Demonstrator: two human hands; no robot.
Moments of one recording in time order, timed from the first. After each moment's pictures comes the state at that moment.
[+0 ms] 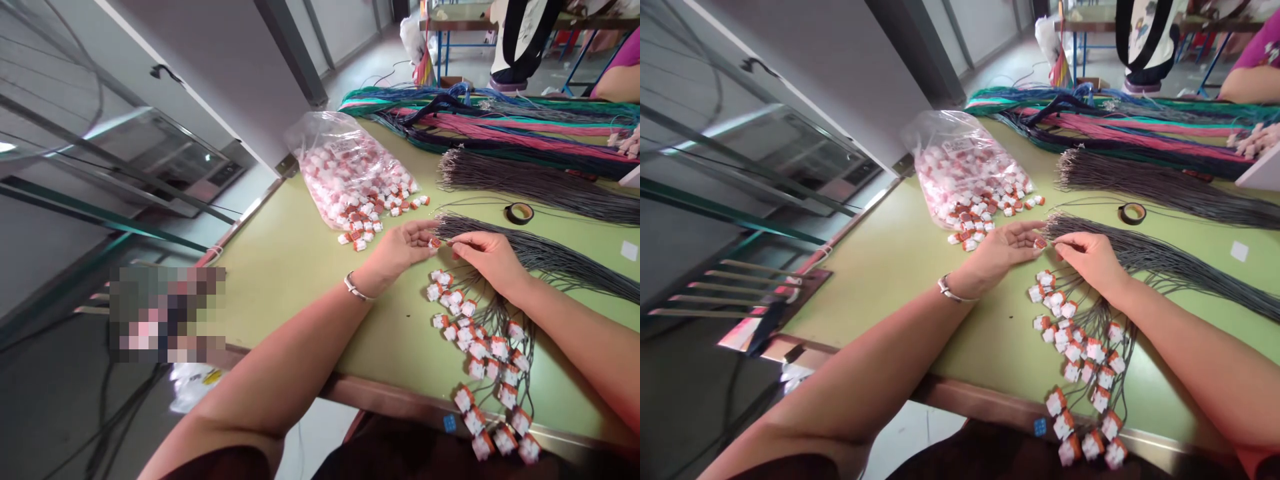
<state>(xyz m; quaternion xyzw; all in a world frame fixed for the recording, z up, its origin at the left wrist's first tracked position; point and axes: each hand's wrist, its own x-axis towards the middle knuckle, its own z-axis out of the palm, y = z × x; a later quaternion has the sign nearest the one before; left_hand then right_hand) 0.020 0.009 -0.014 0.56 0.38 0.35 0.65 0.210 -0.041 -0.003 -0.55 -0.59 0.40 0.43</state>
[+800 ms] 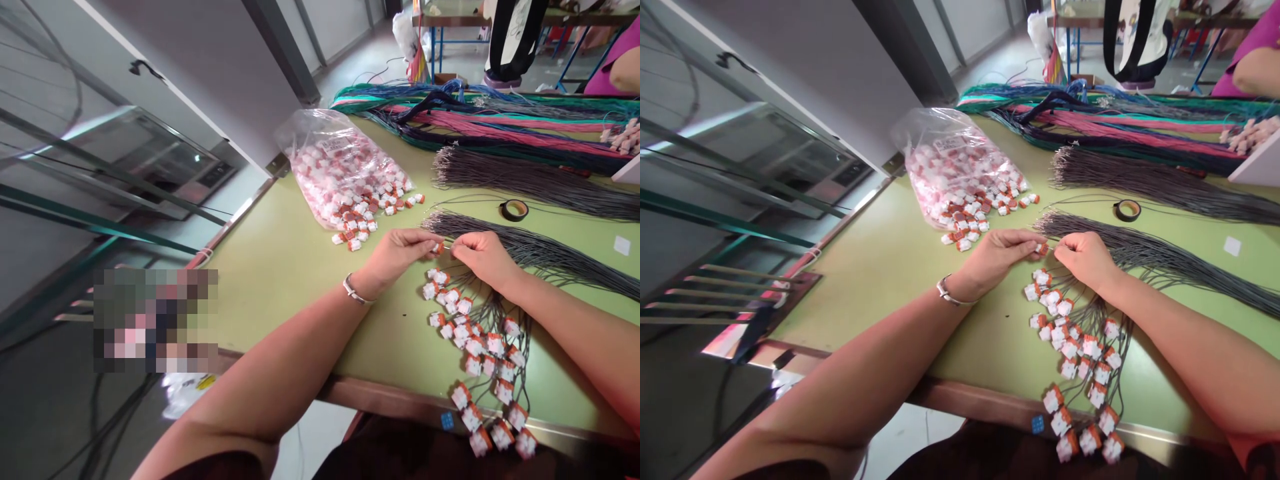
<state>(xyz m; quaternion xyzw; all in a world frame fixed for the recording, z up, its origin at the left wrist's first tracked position) 0.027 0.001 -0.018 0.57 0.35 0.36 0.65 0.213 -0.037 -0.007 -0.59 -0.62 0.38 0.36</state>
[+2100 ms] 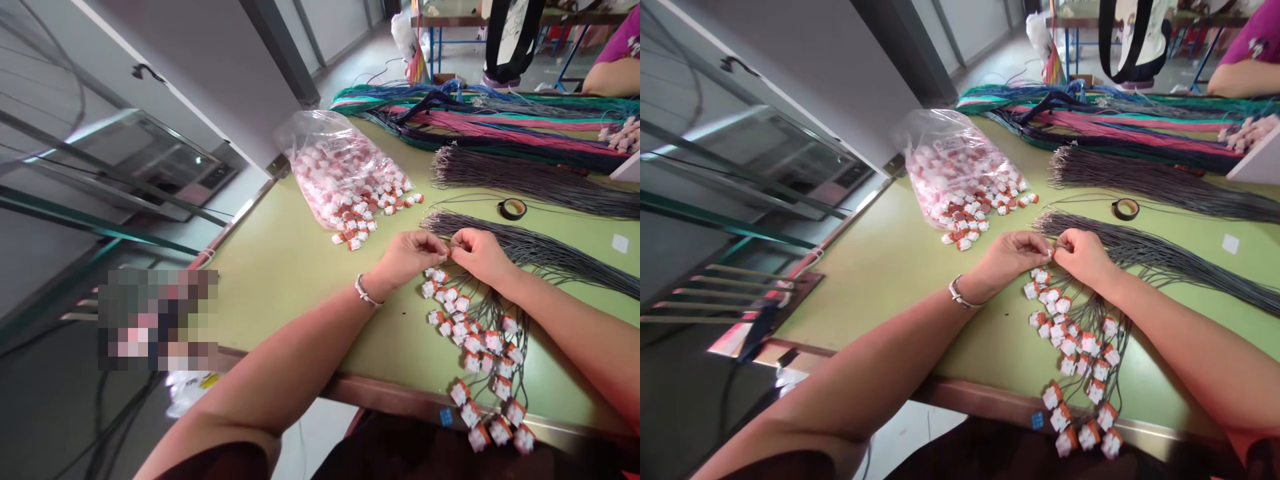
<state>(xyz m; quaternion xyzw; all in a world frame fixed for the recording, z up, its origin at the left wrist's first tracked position) 0.043 -0.003 -0.020 0.61 0.36 0.34 0.62 0.214 -0.033 -0.012 -0.60 -0.63 0.35 0.36</state>
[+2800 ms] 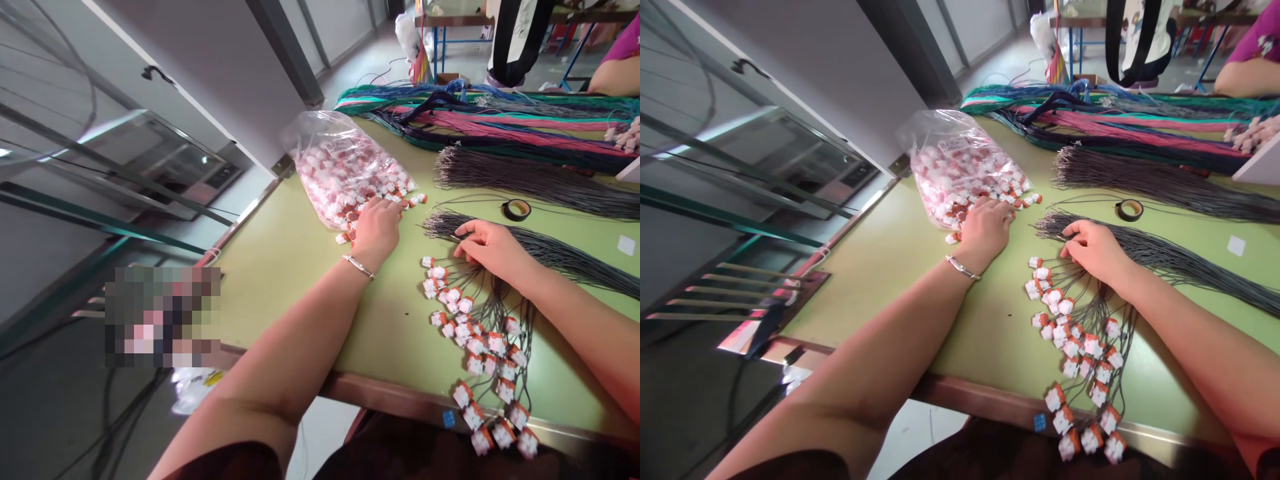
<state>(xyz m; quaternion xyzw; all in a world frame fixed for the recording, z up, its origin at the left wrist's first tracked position) 0.003 0.061 -0.028 0.82 0.52 0.23 0.02 0.222 -0.033 0.006 -0.61 -0.55 0.46 0.35</state>
